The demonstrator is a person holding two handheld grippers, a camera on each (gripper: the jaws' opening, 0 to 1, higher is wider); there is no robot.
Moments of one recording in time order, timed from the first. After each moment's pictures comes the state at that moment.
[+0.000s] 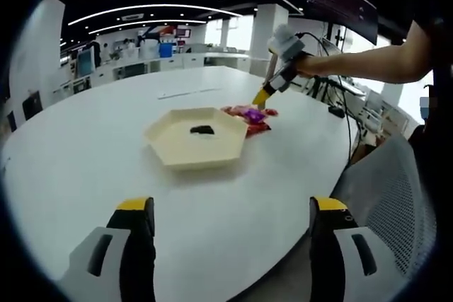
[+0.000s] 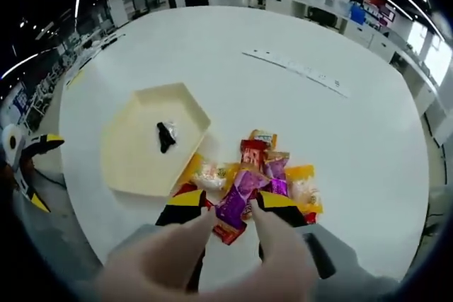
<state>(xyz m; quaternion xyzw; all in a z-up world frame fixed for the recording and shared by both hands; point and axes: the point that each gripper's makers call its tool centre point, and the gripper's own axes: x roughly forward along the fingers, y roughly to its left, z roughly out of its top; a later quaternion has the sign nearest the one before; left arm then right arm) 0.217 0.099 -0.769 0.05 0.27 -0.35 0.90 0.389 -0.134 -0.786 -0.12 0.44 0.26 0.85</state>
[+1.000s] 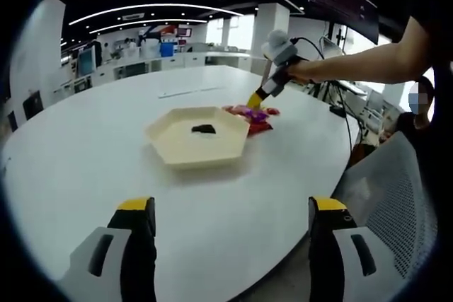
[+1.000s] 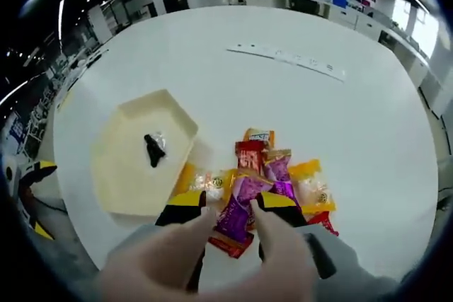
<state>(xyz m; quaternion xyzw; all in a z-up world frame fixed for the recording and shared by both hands) 0.218 0.101 -0.769 0.05 0.27 -0.35 0.90 0.400 -0.128 -0.801 -0.07 0.46 0.22 0.86</state>
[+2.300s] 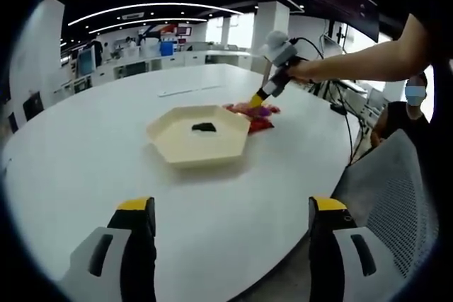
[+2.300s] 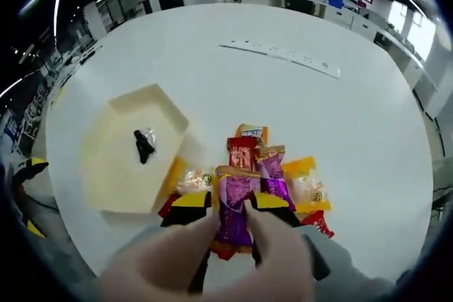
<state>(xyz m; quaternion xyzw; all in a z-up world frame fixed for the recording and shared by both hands) 0.218 0.101 -0.771 0.06 0.28 -0.35 0.89 0.400 -0.141 -0.801 -0.09 0.46 0.21 0.86</state>
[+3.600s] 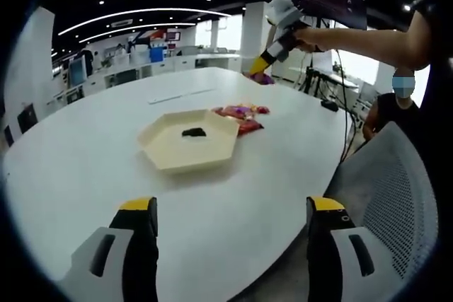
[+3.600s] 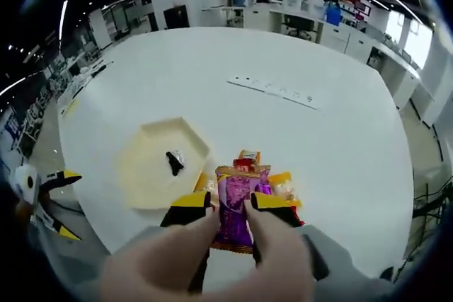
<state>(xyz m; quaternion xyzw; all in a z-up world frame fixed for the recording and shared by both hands) 0.211 0.093 -0.767 0.07 0.26 -0.37 0.89 0.376 -0.139 -0.699 -0.08 0.42 0.22 0.88</state>
